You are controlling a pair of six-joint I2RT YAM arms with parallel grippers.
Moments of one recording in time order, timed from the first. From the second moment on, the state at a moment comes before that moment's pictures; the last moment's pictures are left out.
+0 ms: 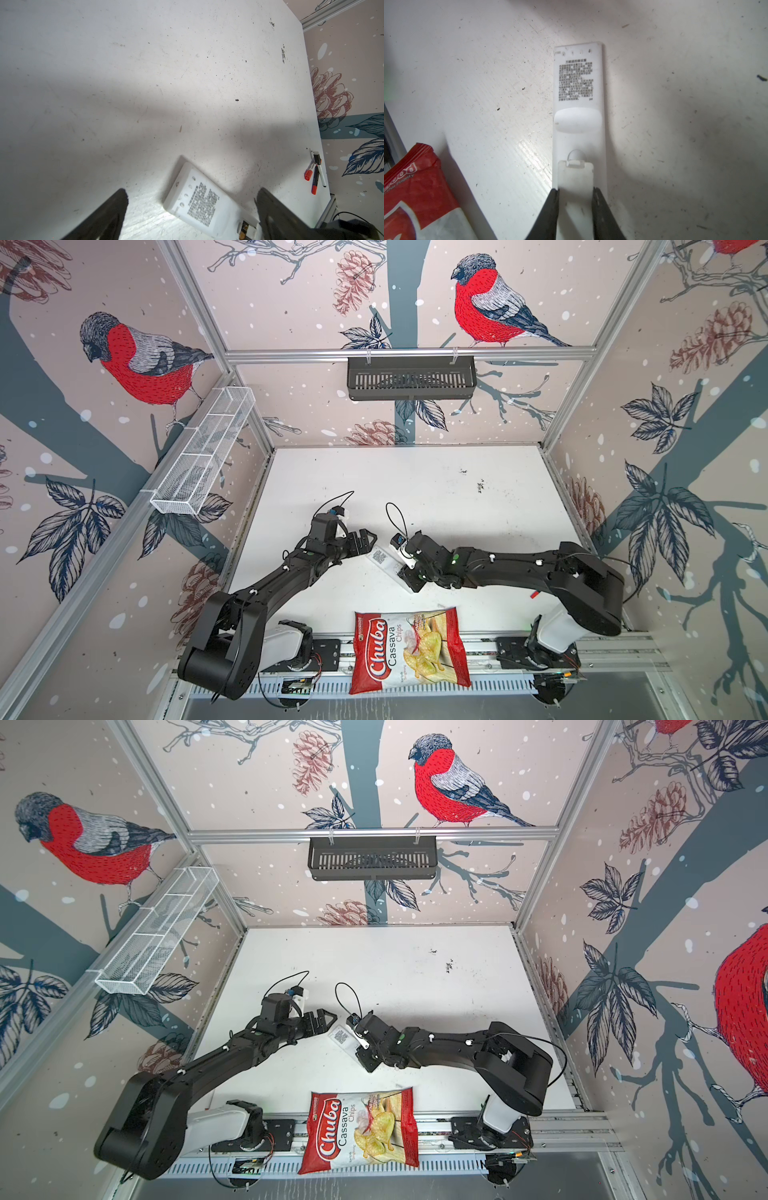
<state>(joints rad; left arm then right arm) -0.29 1.23 0.47 0.01 0.40 -0.55 1.07 1.62 0.85 -0.15 -0.05 0.23</state>
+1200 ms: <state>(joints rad) -0.42 1.01 0.32 0.02 0.47 -0.60 1.04 1.56 0.87 -0.21 -0.07 0.33</state>
